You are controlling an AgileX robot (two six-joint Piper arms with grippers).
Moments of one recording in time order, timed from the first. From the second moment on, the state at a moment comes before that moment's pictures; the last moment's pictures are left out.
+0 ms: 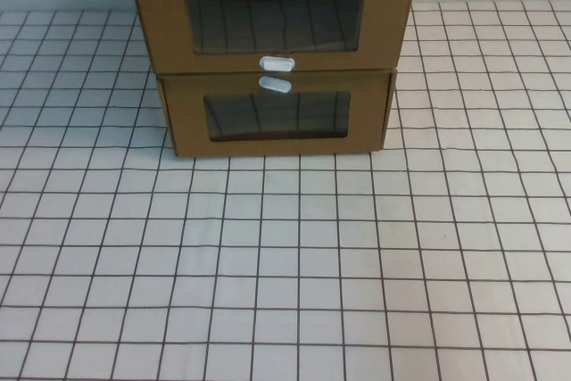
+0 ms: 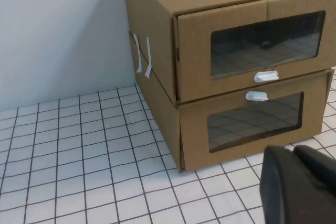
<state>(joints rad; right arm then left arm) 0.27 0.53 -0.54 -0.41 0.26 0.42 -0.11 0.34 -0.68 -0.33 0.64 0.38</state>
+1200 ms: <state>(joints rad) 0.27 0.53 -0.54 -0.40 0.26 0.43 -0.11 0.23 -0.53 -0.23 0.43 0.31</state>
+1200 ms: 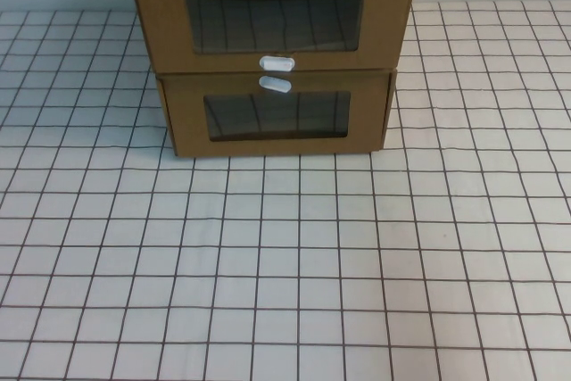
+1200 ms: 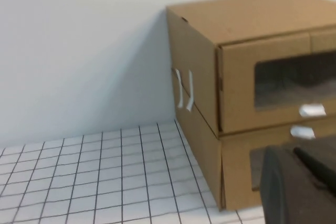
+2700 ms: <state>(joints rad) 0.27 0.53 -0.54 -0.40 0.26 0.43 -0.18 -0.01 0.03 0.08 0.39 -0.24</state>
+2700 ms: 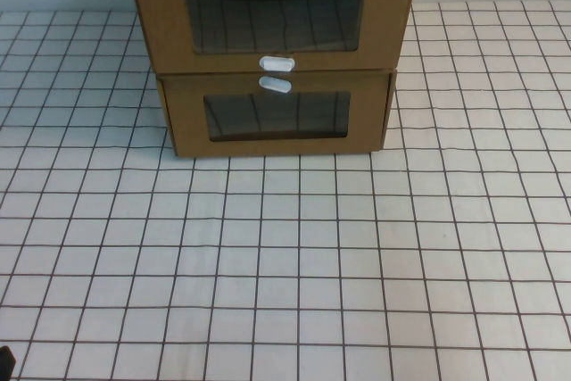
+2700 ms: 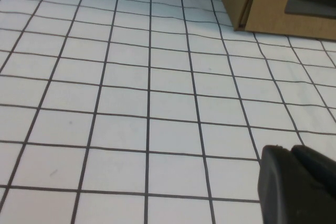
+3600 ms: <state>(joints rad) 0.18 0.37 -0.38 -0.42 0.30 0.43 -0.18 -0.01 0.03 0.08 0.40 -0.24</state>
